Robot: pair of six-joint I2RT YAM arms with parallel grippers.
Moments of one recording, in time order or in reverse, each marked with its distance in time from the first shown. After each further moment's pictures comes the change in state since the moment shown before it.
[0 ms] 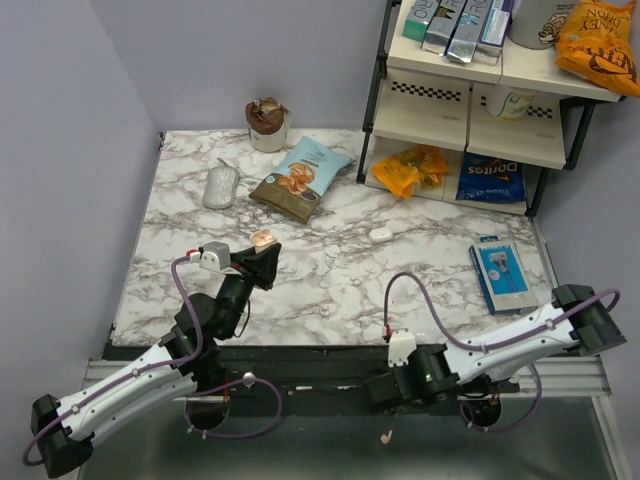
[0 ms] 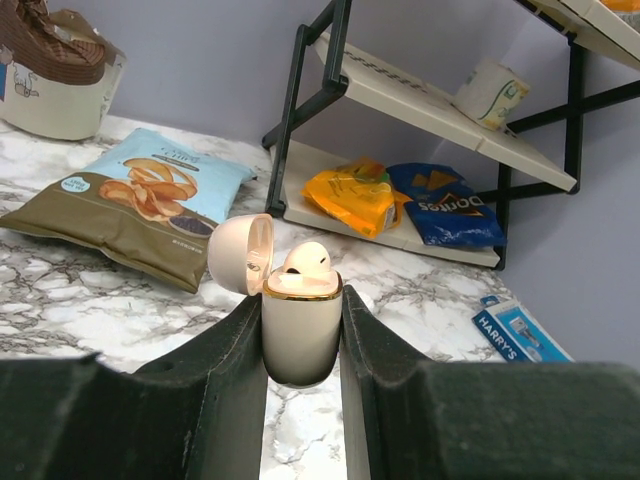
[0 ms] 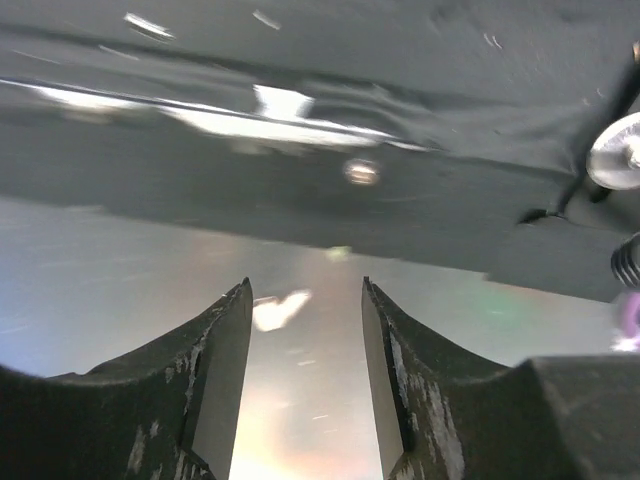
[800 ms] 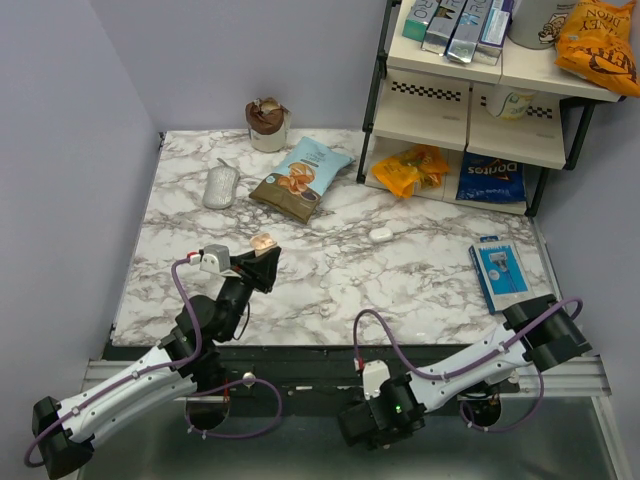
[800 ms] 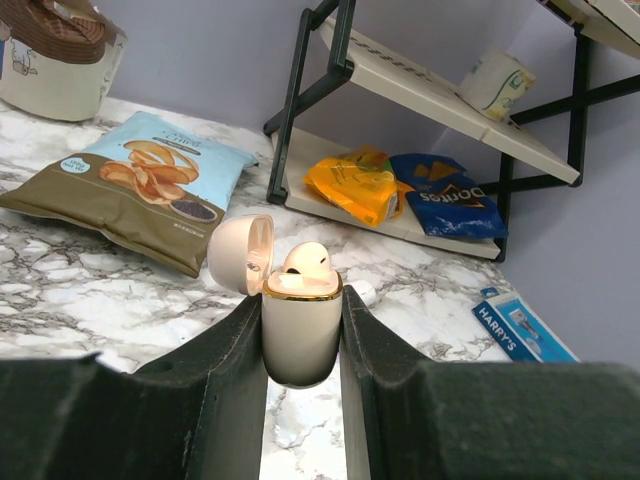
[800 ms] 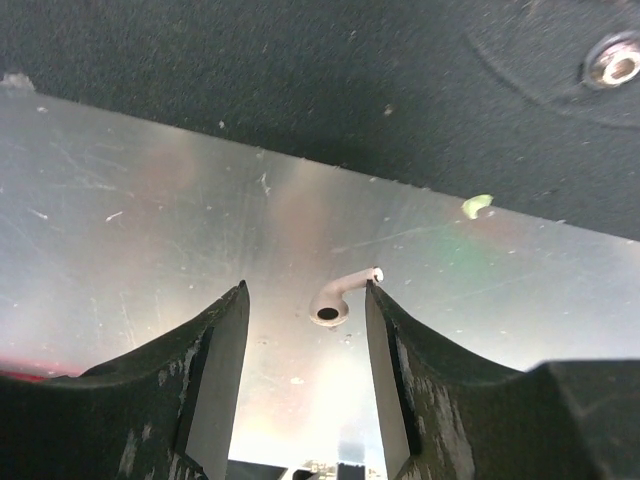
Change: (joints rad) left arm 0.000 -0.034 -0.027 -0.030 0.000 -0.030; right arm 0.138 0.314 0.061 0.217 -0.172 -0.012
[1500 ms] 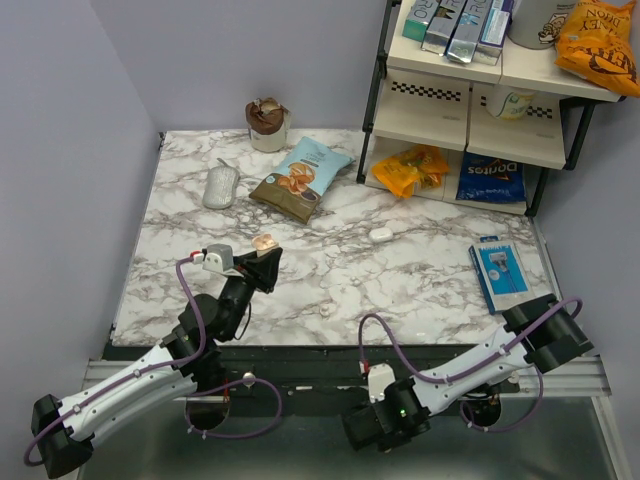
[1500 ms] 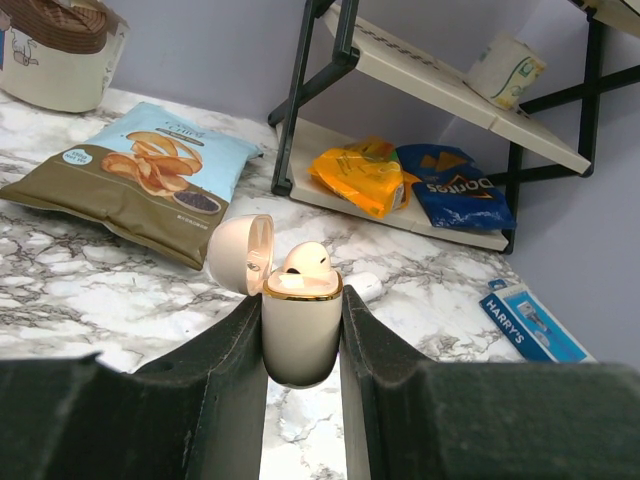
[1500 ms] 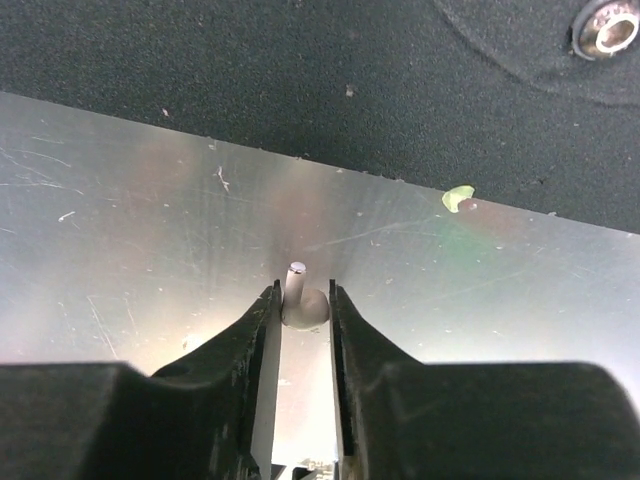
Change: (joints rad) left arm 0.000 0.024 -0.002 0.001 0.000 0.000; right arm 0.030 -0.009 -0.043 0.030 -0.019 0.047
